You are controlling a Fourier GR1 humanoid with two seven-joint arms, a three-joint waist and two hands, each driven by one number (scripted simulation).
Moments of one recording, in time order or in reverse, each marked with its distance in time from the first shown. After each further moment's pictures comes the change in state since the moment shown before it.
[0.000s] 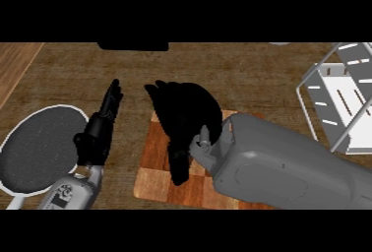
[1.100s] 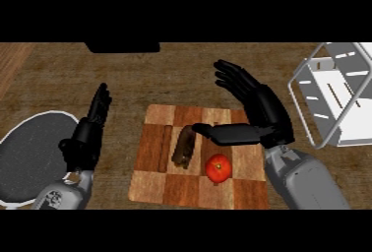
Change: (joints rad) left arm 0.052 0.035 0.023 -0.026 0.024 0.019 -0.020; right arm 0.684 0.138 -0.478 -0.128 -0.135 -0.535 -0.744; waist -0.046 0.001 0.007
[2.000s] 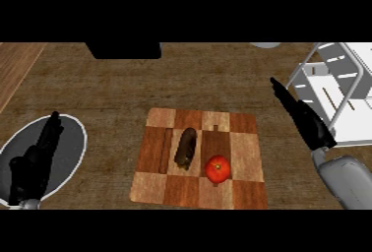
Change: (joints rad) left arm 0.233 0.221 0.100 -0.023 0.066 -0.041 0.023; right arm 0.115 -0.333 0.013 0.265 0.107 0.193 -0.231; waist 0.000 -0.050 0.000
